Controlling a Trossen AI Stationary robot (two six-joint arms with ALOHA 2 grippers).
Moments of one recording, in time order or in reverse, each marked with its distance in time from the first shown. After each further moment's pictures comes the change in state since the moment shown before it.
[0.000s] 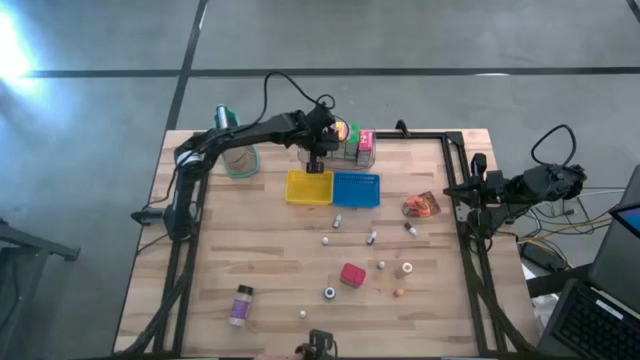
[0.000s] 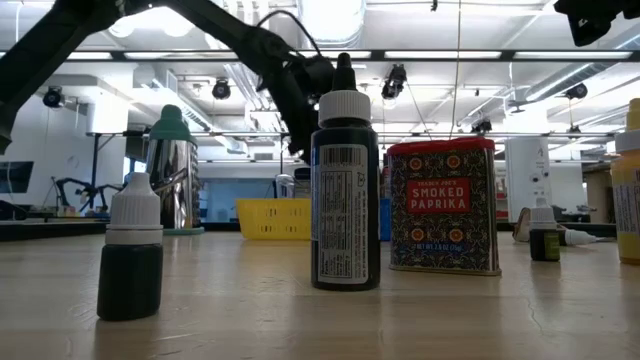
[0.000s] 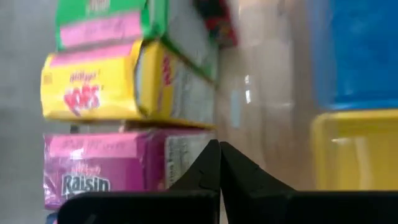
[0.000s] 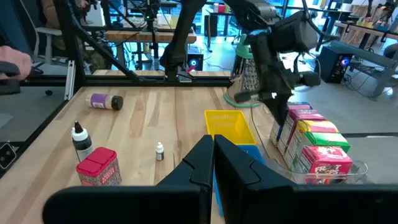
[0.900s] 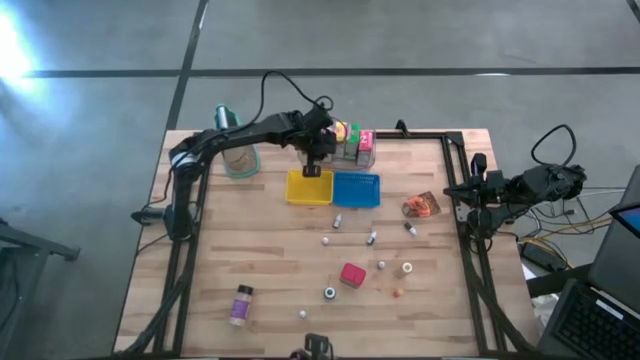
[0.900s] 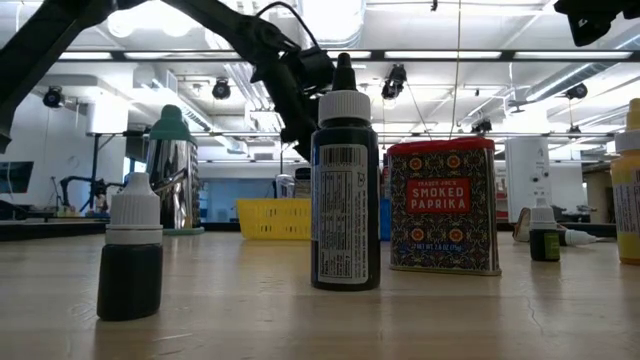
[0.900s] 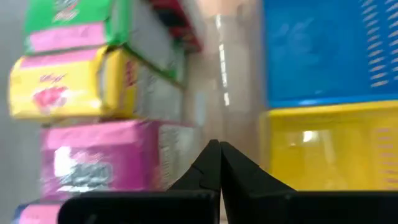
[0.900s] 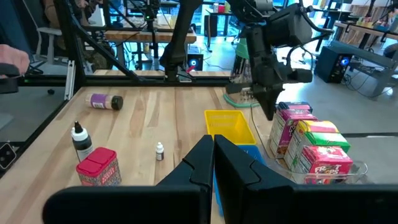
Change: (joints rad) left arm -0.008 -0.036 -0.013 -0.072 0.053 -0.032; right arm 0.000 0.000 0.000 0.000 0.000 0.000
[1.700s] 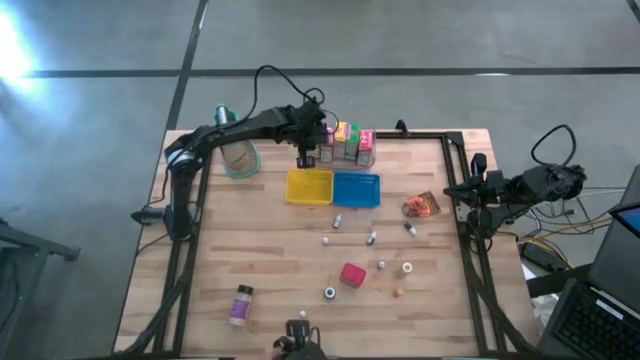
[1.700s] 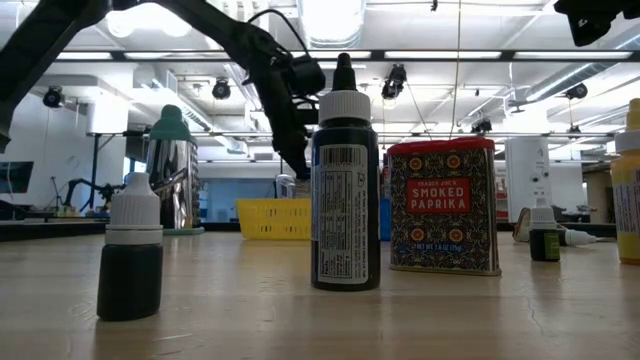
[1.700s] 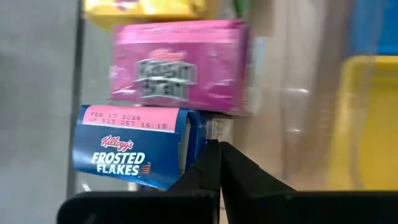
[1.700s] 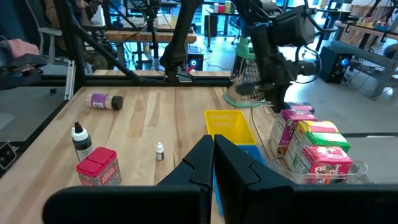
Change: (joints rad) left arm 0.065 -0.021 -0.035 -0.011 -0.151 -0.059; right arm 0.000 0.000 0.000 0.000 0.000 0.000
